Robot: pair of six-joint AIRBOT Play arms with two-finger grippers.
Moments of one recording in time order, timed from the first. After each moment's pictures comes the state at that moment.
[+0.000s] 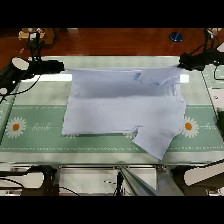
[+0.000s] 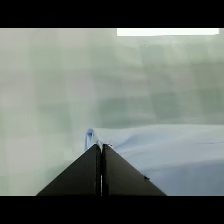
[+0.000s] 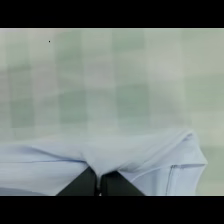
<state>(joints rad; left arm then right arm) 0.04 -1.54 1.24 0.93 -0.56 -1.03 -0.23 -1.75 1.69 -1.17 1.06 1.43</state>
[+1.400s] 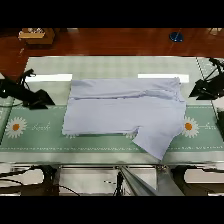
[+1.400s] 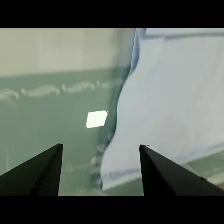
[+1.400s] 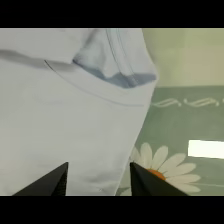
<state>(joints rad) 0.33 -1.46 1.12 1.08 -1.45 -1.23 -0.41 -1.52 1.41 -1.30 1.56 1.34</state>
